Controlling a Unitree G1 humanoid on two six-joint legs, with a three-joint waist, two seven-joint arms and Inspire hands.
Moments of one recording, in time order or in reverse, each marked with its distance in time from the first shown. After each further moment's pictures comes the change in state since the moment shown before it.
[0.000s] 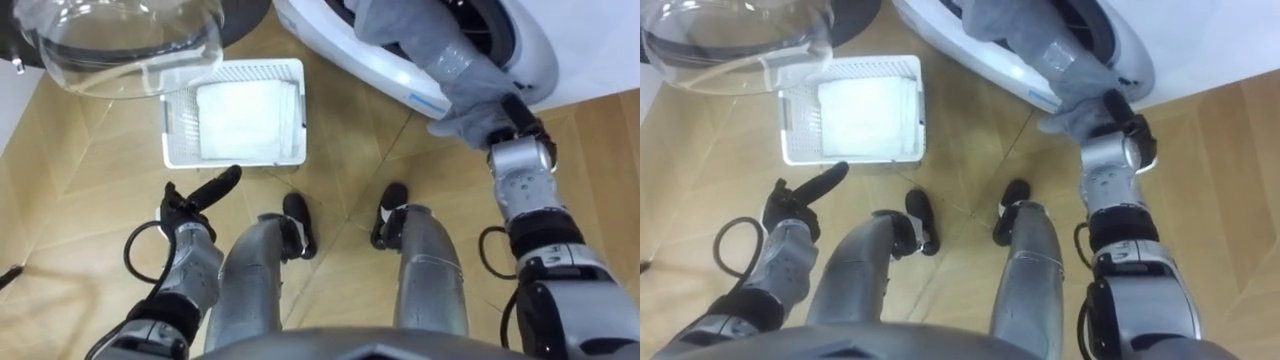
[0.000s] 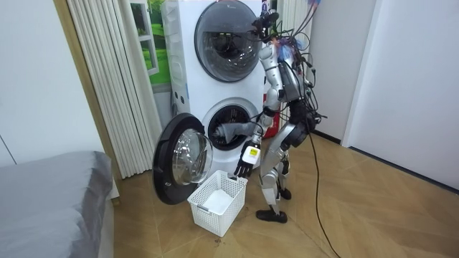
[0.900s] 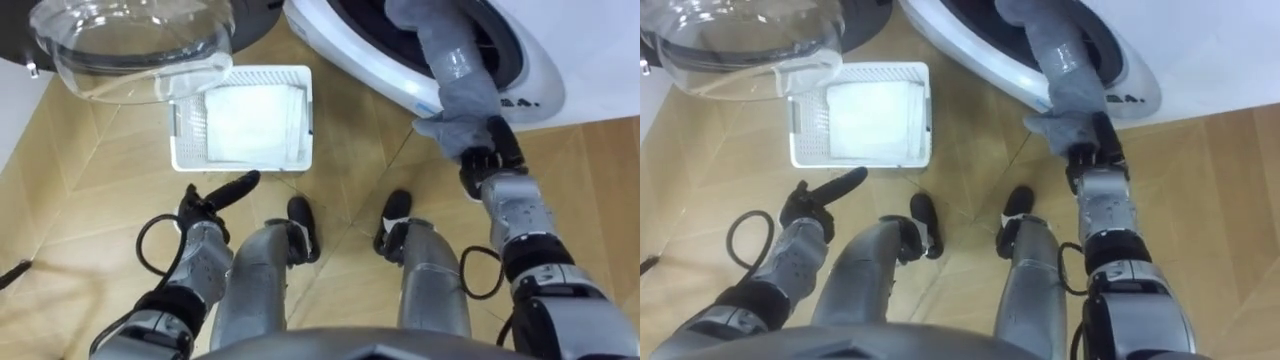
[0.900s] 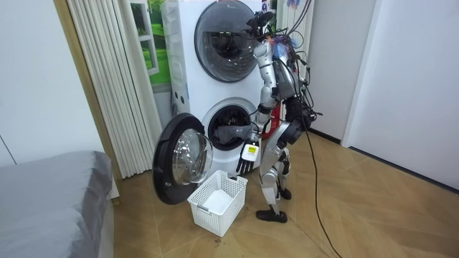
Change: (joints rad) left arm -0.048 0.000 -0.087 0.052 -0.003 0.104 -0.053; right arm 0.068 0.028 0.038 0.118 0.274 0.024 0.406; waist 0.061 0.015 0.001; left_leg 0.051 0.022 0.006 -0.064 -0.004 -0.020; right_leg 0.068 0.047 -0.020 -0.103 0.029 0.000
